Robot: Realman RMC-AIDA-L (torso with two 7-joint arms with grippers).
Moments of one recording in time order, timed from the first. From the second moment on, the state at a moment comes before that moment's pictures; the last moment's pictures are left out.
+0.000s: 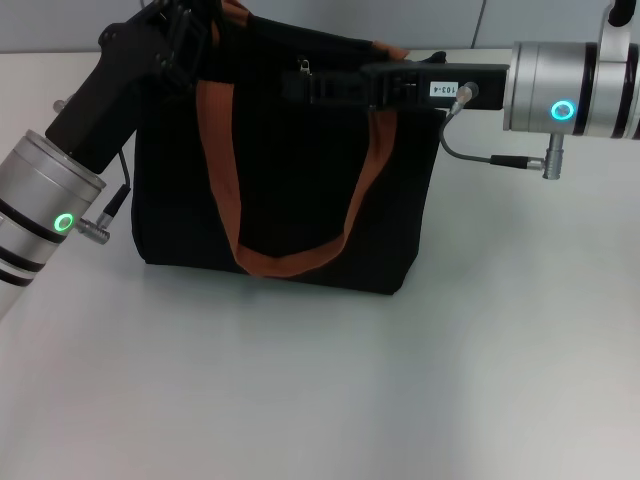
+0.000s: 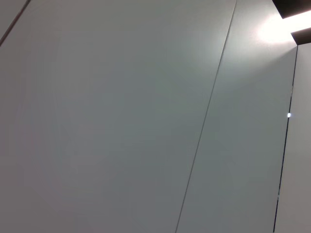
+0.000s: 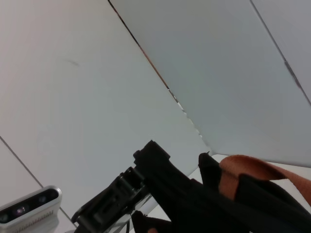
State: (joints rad) left arm -0.64 -2.08 0.32 0.00 1.48 1.64 -0.79; right arm 0.74 2.08 -1.12 -0.64 -1.57 -1.28 1.91
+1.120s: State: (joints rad) left arm -0.63 -2.08 0.32 0.00 1.48 1.65 -0.79; right arm 0.76 2.08 -1.11 -0.65 -1.63 -1.25 1.95
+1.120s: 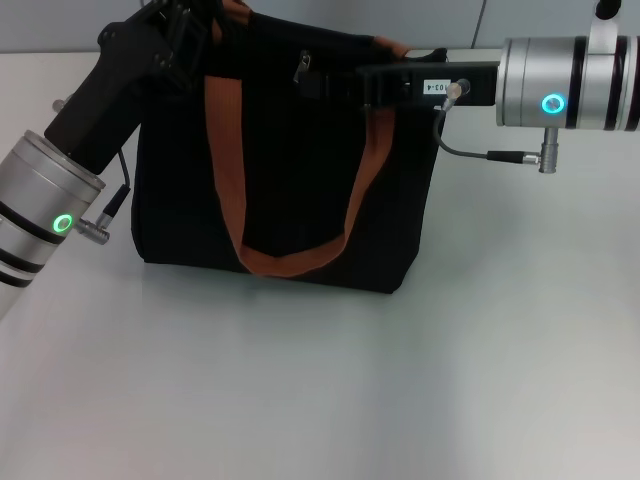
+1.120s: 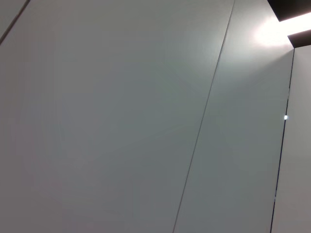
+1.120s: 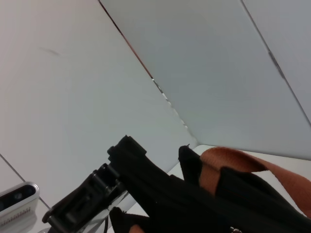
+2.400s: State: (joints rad) left arm -0.63 -2.08 0.32 0.00 1.48 1.66 -0.79; right arm 0.77 2.08 -1.12 -0.68 -1.64 -1.23 1.96
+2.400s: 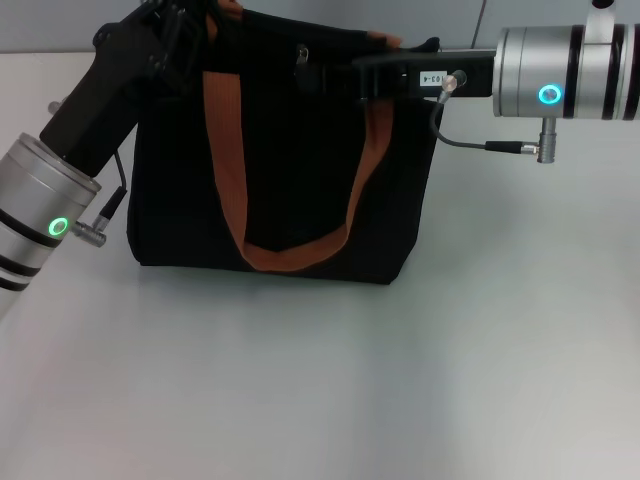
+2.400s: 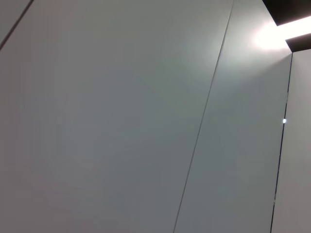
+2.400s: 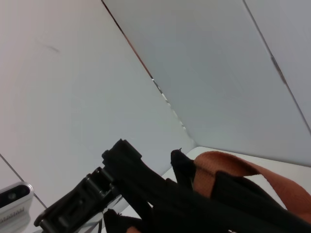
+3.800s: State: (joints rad) left arm -0.62 -2.08 0.31 0.00 1.48 1.66 -0.79; right arm 0.54 2.08 -1.11 -0.75 -1.37 -1.44 1.46
